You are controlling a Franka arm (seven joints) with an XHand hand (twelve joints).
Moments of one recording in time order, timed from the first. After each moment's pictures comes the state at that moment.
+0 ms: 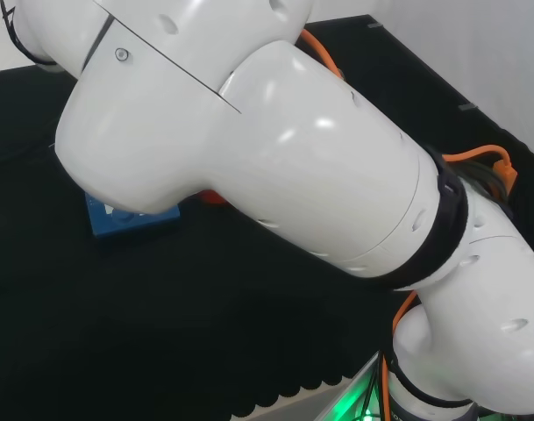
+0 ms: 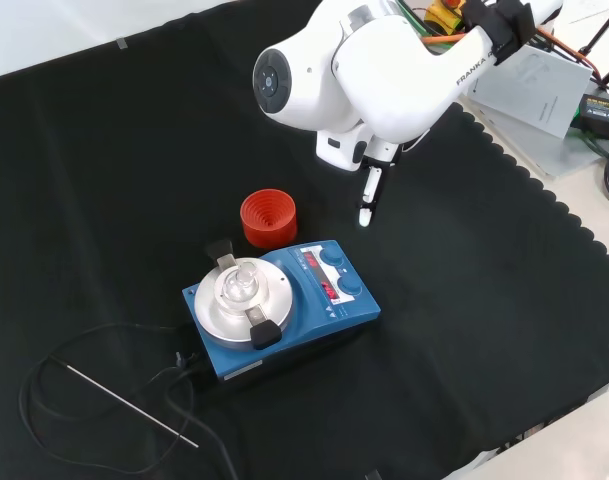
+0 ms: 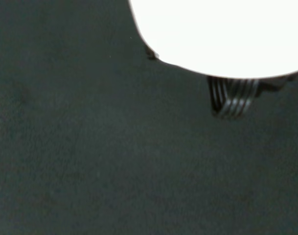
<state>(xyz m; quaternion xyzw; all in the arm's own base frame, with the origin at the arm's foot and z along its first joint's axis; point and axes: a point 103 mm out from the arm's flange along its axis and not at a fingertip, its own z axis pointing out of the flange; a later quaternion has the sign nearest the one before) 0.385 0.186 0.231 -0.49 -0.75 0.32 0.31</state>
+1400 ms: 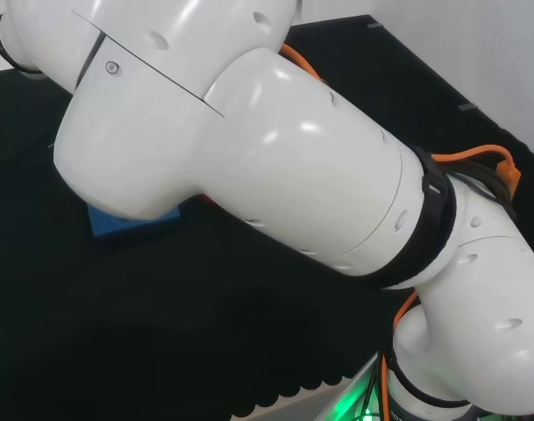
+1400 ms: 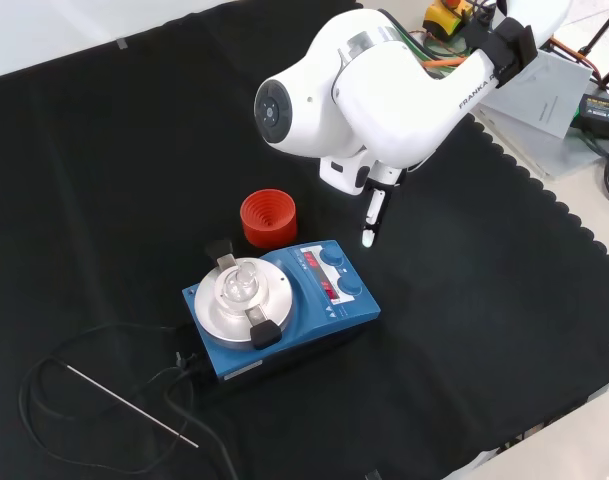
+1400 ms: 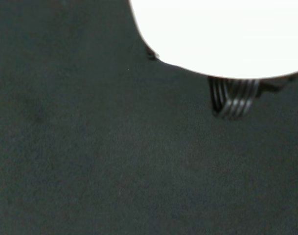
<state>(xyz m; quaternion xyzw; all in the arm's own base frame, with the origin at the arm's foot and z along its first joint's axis) 0.391 0.214 0.217 -0.50 -0.73 0.32 0.32</state>
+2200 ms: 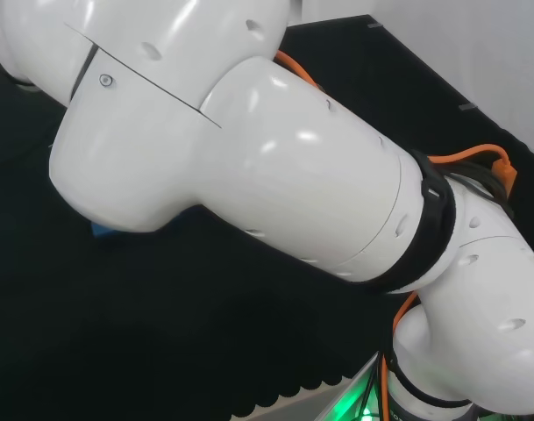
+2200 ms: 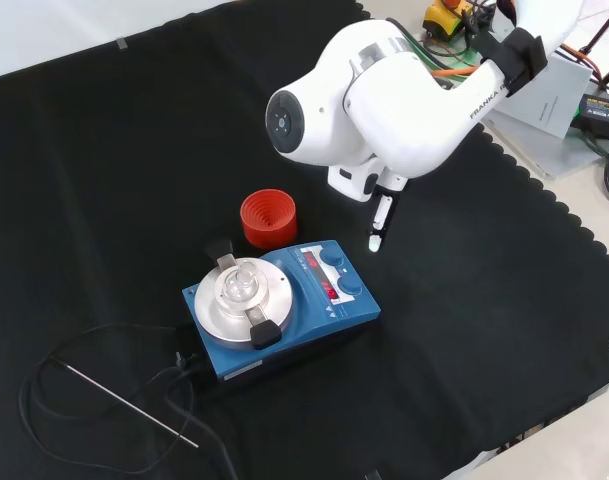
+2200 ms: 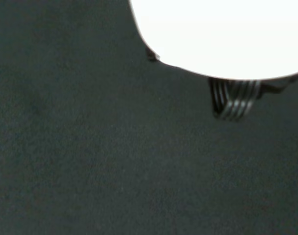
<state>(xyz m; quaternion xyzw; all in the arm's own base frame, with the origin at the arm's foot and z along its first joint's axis) 0.382 0.221 0.206 -0.50 -0.73 0.33 0.32</state>
